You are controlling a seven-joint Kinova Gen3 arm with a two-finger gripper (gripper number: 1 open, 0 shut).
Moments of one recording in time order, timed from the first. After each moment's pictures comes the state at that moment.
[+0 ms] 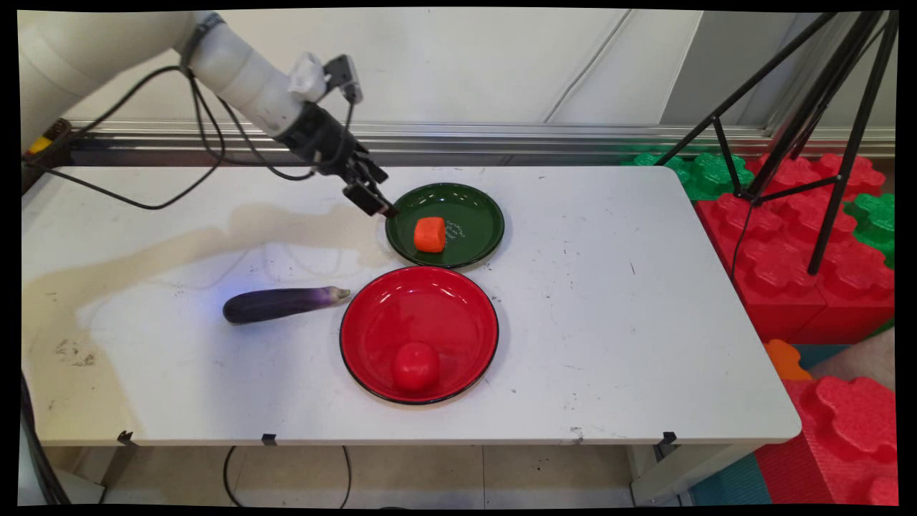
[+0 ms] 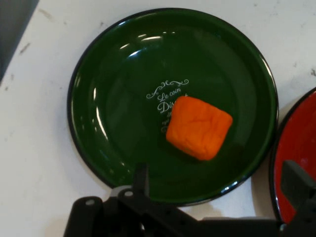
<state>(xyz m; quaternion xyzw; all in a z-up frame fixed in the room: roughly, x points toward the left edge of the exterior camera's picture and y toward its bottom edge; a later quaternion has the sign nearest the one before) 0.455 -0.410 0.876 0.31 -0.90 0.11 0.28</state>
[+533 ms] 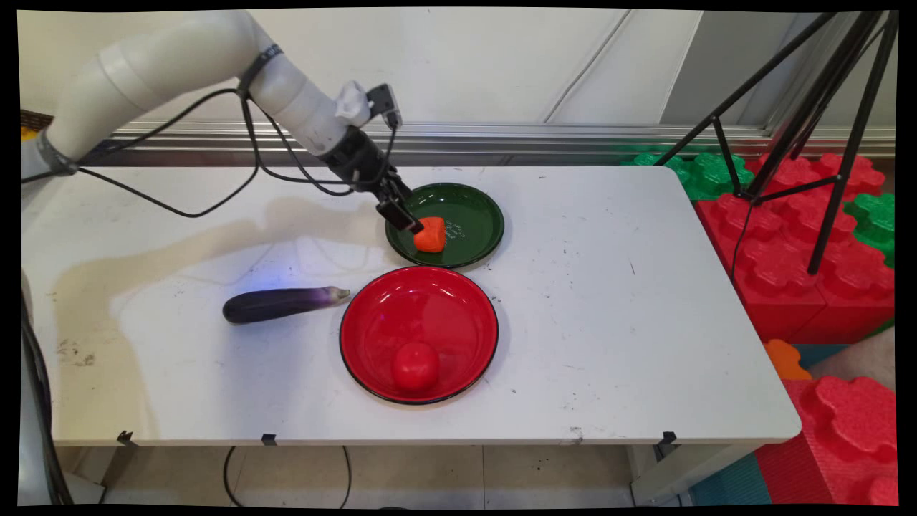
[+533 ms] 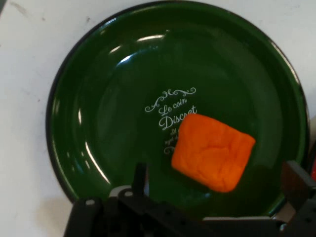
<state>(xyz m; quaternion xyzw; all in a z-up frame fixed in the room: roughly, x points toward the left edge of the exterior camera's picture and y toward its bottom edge) 0.425 -0.450 0.831 0.31 -0.91 0.09 0.27</state>
